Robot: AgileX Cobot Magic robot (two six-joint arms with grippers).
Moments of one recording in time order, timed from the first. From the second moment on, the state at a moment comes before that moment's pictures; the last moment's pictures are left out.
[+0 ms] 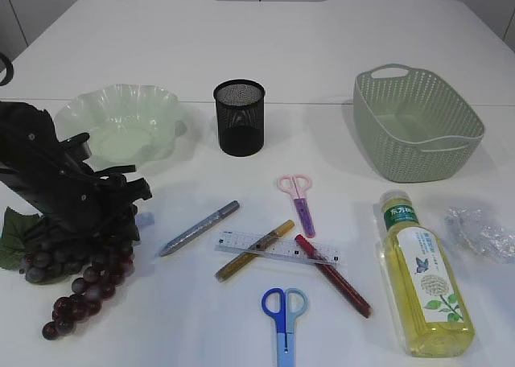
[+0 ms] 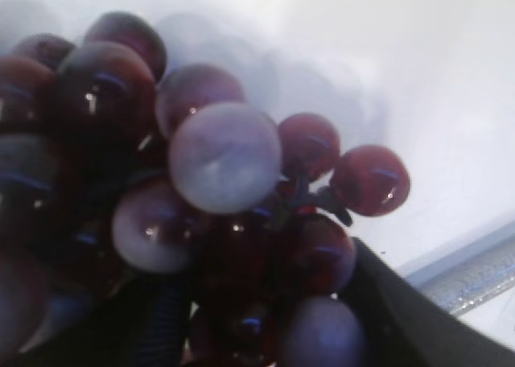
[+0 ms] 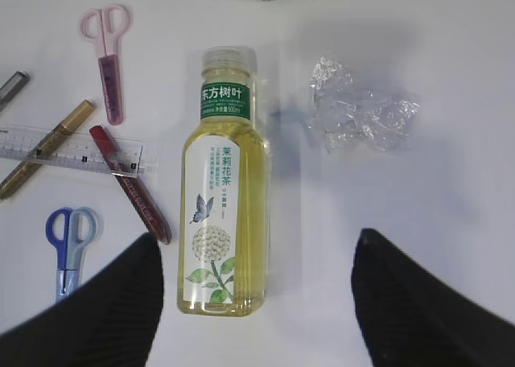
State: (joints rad) left arm -0.32 1.91 -0.97 -0.15 0.40 -0.64; right arm -0.05 1.04 -0.88 0.22 0.96 -0.04
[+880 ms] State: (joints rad) left arm -0.32 1.82 -0.98 -0.13 0.49 -0.64; right arm -0.05 1.04 -0.88 0.22 0.96 -0.04
